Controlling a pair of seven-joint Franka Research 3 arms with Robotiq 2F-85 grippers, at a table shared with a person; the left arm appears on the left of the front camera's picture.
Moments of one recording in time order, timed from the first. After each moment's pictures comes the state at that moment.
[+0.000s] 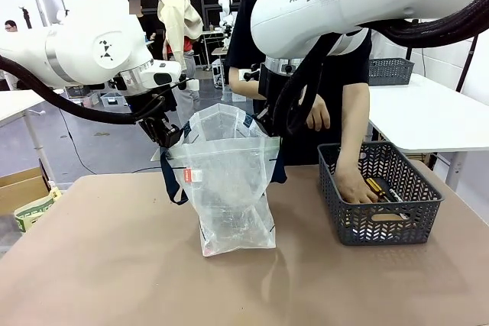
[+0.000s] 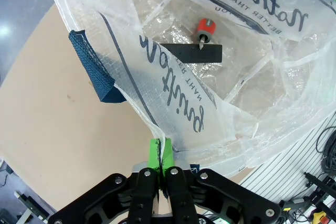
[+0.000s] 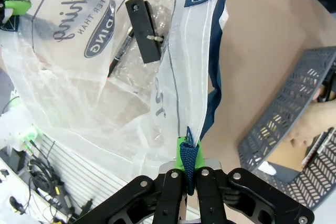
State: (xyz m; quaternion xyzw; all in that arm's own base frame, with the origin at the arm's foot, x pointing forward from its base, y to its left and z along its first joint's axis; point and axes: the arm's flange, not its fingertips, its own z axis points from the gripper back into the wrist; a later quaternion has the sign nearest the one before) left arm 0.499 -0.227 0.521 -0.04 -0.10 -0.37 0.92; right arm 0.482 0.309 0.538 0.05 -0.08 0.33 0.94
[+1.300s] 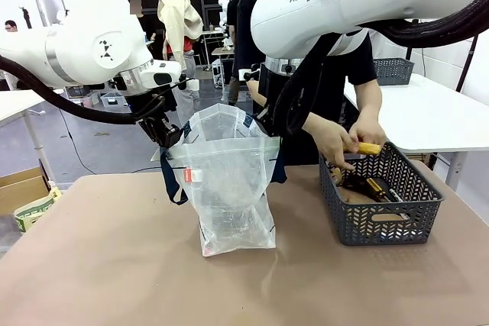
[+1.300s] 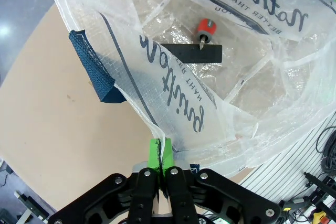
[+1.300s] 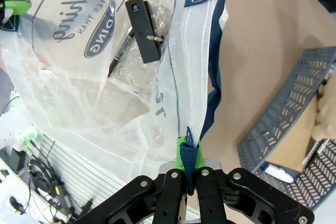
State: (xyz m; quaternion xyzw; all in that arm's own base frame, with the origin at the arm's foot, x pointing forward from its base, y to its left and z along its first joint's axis) left arm 0.499 -0.227 0.521 -0.04 -0.10 -0.37 0.92; right arm 0.482 0.309 0.538 0.05 -0.08 0.33 0.94
